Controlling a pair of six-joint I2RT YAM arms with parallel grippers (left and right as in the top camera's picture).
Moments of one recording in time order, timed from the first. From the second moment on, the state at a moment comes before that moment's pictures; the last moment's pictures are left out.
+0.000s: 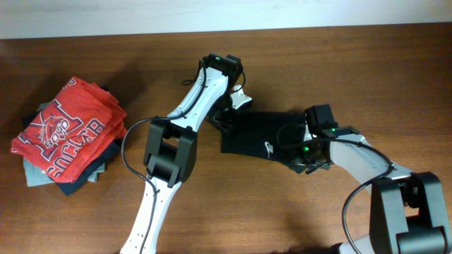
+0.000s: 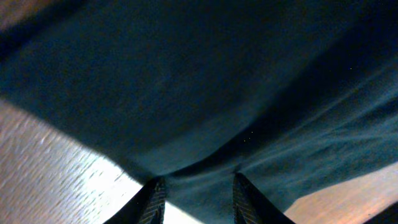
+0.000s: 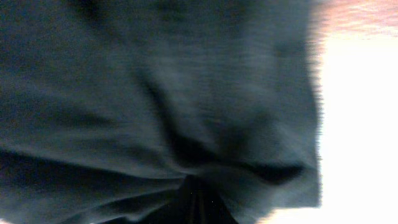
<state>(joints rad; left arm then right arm) -0.48 2.61 2.35 -1.52 0.24 0.25 0.11 1.66 0.86 -0.63 -0.05 0.36</state>
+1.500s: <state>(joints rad) -0.54 2.64 2.48 -1.26 0.32 0.35 0.03 1.80 1.14 -0.65 -0.12 0.32</state>
